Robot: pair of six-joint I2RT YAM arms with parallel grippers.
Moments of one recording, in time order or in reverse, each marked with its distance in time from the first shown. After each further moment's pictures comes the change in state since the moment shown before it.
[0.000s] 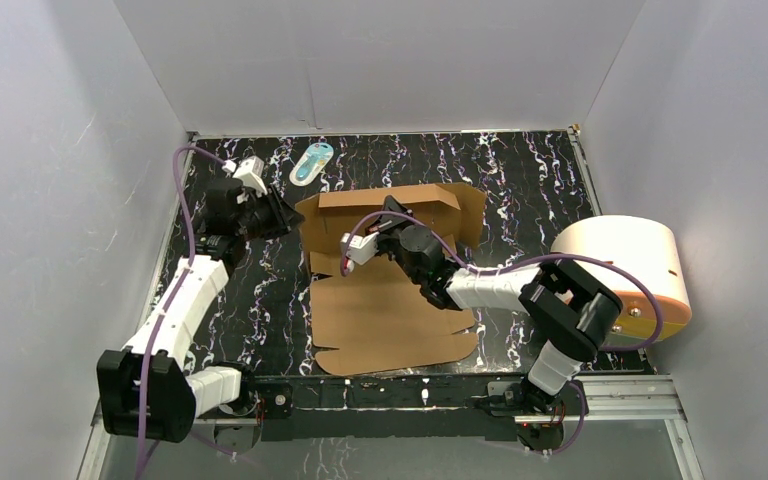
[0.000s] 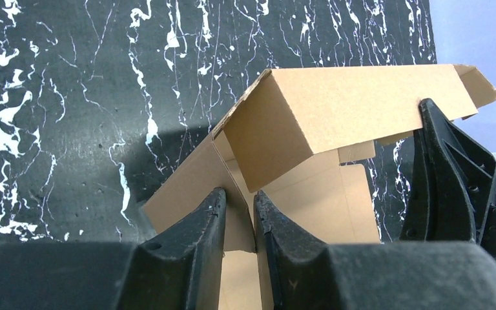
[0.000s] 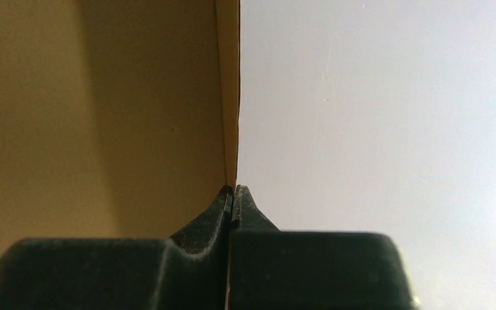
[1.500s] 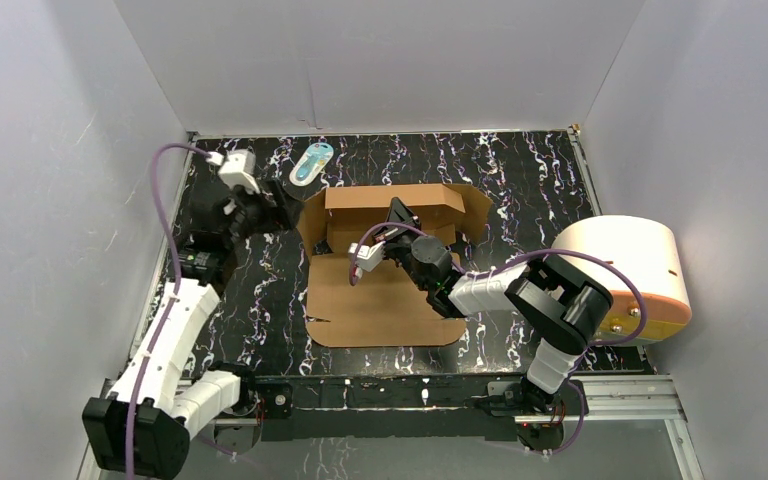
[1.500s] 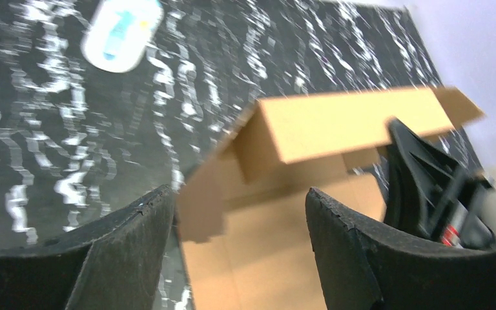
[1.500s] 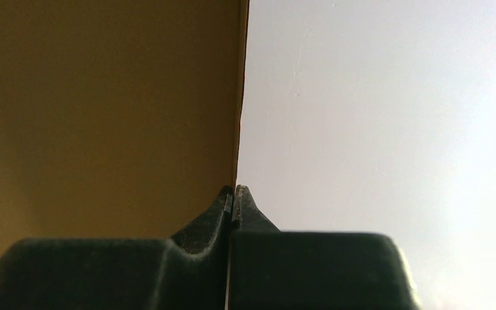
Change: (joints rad) left arm -0.082 -0.161 0.012 0.023 -0.128 0.129; right arm -0.026 0.054 -0.107 0.259 -0.016 -0.150
